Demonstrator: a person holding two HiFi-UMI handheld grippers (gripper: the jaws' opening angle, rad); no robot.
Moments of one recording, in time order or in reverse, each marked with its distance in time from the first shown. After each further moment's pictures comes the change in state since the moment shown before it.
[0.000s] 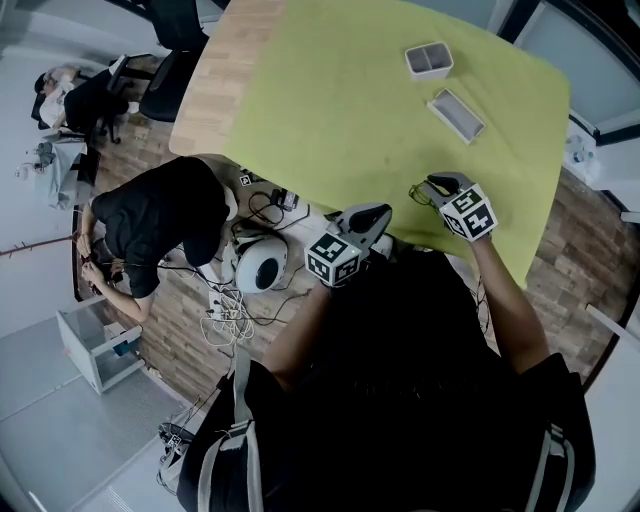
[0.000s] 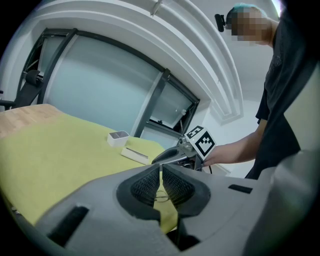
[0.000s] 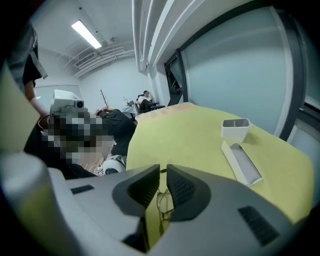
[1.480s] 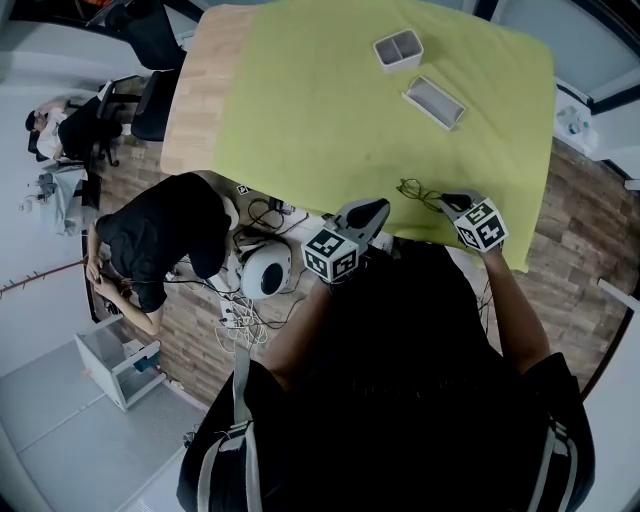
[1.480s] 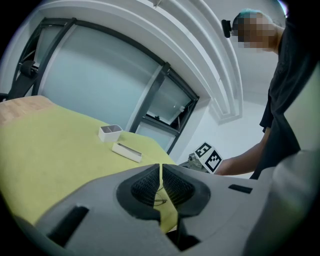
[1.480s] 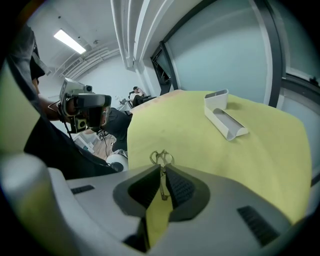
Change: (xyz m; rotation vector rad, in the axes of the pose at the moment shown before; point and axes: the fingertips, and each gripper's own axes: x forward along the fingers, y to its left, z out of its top) left arm 0.035 -0.018 -0.002 -0.036 0.051 -0.045; right arm -0.043 -0.008 -0.107 0.161 0.086 0.001
